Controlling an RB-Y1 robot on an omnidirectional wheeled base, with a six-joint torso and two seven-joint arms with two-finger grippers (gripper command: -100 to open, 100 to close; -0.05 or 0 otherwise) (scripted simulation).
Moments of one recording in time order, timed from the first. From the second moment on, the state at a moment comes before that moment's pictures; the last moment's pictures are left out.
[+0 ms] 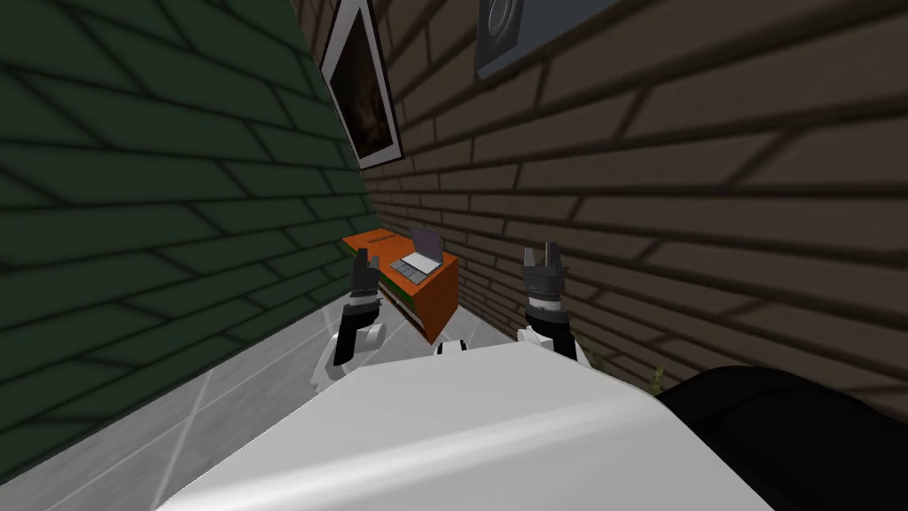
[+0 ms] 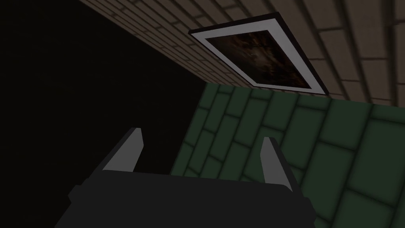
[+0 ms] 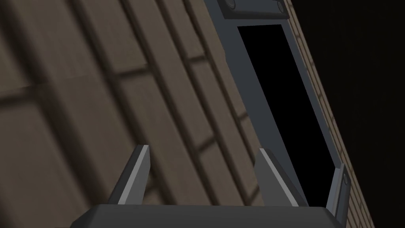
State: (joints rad) left arm 0.21 0.14 0.04 -2.00 0.01 -0.54 -0.14; right arm 0.55 0.03 -0.02 -2.33 0.07 -0.64 -0.14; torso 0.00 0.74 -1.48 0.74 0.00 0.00
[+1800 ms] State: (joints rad) left arm -0.26 0.17 0.04 -1.59 0.07 -0.39 -0.13; right arm 0.55 0.04 -0.02 -2.33 0.07 -0.64 -0.14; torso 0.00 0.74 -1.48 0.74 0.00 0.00
